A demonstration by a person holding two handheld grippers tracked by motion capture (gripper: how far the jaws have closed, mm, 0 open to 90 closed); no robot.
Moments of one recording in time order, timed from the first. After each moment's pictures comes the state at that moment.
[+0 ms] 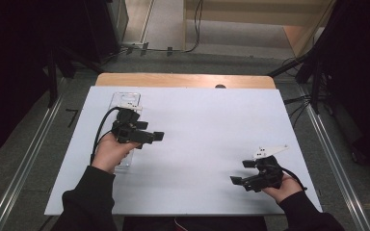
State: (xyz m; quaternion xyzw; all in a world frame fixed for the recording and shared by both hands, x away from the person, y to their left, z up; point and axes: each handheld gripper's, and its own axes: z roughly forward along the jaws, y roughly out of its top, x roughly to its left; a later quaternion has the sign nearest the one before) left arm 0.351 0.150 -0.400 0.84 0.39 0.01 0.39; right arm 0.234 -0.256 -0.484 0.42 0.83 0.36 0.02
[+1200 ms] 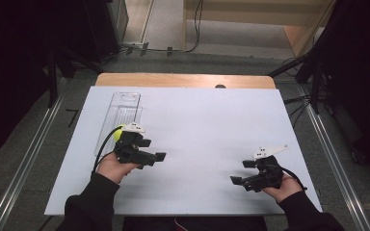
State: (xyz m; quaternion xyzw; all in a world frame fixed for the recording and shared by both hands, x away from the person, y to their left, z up) left arm 0.311 0.149 -0.433 0.85 0.36 0.00 0.38; right arm 0.234 -0.257 -0.484 0.42 0.83 0.36 0.02
